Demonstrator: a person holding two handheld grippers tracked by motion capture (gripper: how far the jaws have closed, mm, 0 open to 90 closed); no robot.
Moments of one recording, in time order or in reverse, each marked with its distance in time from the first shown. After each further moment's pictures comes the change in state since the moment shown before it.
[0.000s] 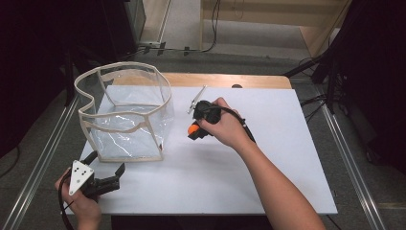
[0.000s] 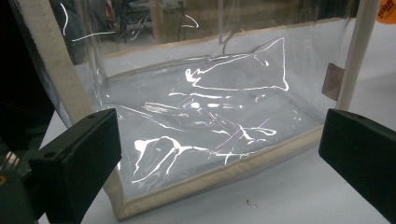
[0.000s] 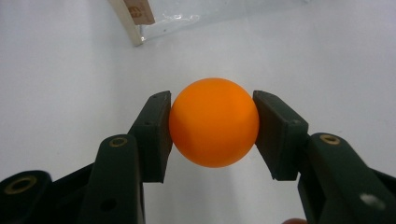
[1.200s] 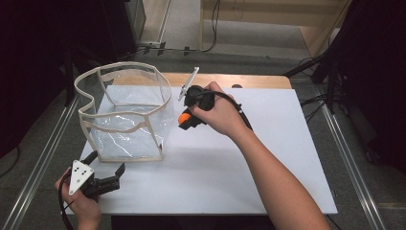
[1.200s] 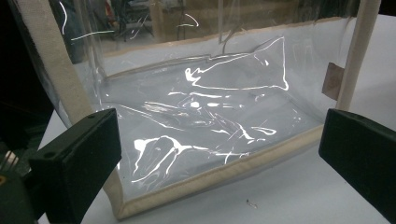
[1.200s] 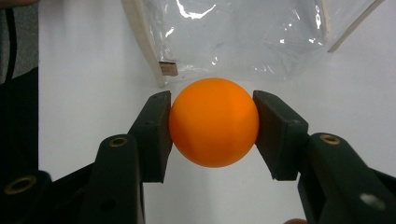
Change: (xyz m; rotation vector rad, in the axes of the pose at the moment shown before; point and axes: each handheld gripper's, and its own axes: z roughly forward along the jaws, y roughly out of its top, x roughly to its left) left arm 0.000 0.000 0.000 0.004 -0.003 -0.002; right arm 0.012 0.044 -0.045 -0.032 0.009 -0.073
